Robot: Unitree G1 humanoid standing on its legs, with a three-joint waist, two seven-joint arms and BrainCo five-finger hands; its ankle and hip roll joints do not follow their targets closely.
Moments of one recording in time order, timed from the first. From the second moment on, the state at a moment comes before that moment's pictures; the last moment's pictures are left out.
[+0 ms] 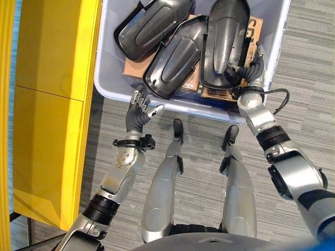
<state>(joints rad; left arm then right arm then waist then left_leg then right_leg) -0.15 0.41 -0.31 -0.11 -0.55 -0.14 0.38 -0.96 -0.33 0.29 0.79 0.10 0.04 -0.64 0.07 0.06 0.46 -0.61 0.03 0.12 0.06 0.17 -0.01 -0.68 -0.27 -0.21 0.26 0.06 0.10</state>
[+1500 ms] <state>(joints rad) -0.09 0.44 -0.26 -0.09 -0.57 -0.12 0.30 -0.71 -0.44 0.31 0.29 0.02 0.13 -0.43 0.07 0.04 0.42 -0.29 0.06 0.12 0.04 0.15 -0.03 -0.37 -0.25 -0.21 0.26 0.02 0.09</state>
